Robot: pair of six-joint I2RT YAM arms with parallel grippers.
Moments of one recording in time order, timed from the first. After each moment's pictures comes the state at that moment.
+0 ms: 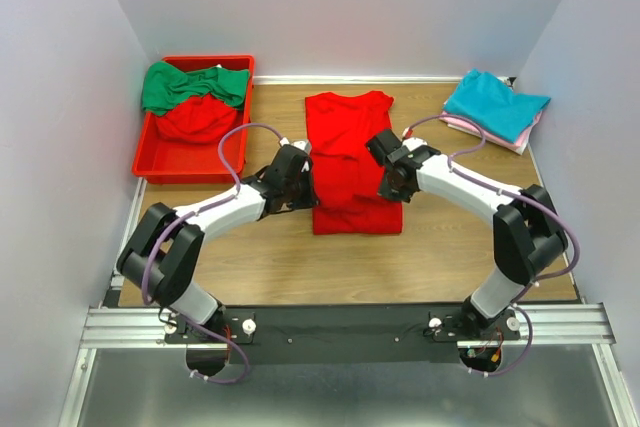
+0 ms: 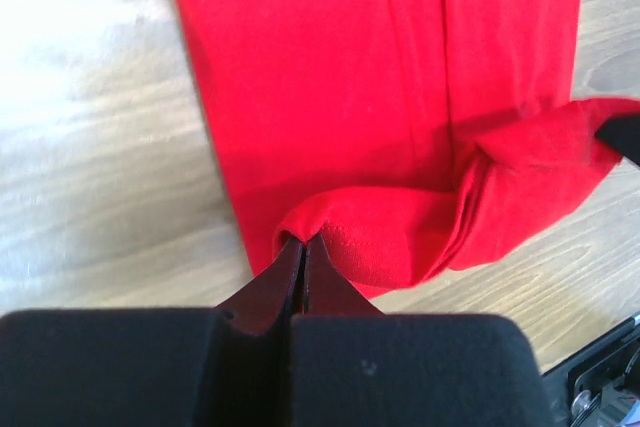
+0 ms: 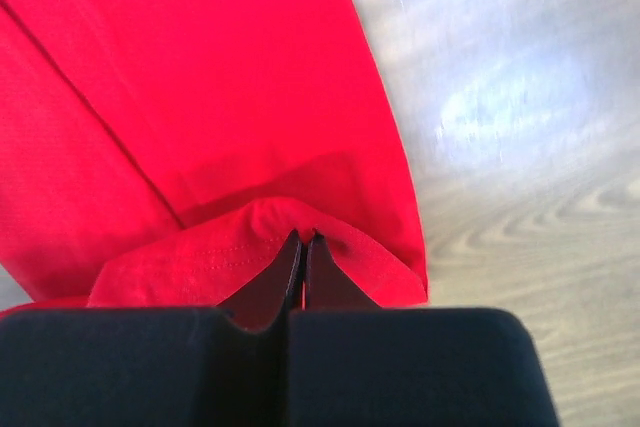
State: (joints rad) left arm -0.61 1.52 0.86 -0.15 0.08 -0.64; right arm 0.62 1.66 1.18 -0.75 0.36 0.93
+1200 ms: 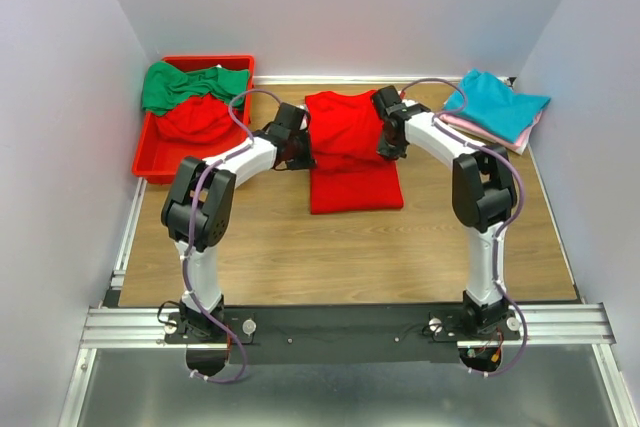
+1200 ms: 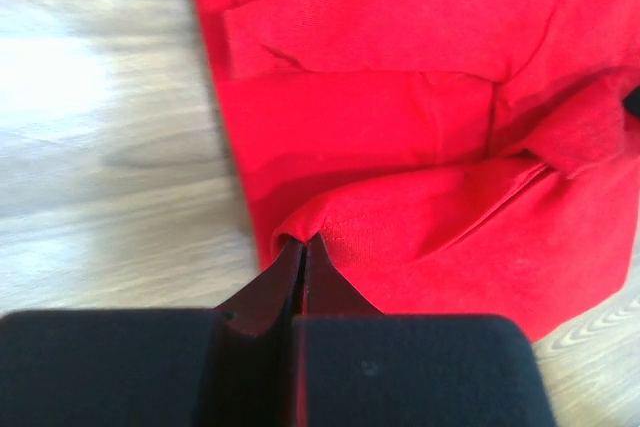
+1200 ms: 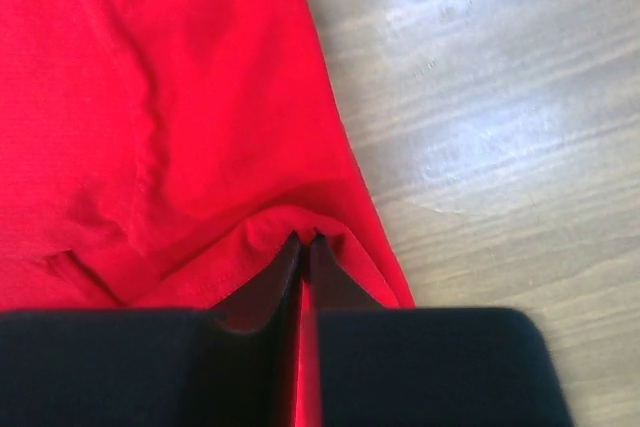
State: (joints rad) left arm -0.43 1.94 1.33 -0.27 0.15 -0.53; right arm 0.41 2.12 1.68 -0.73 0.30 0.67
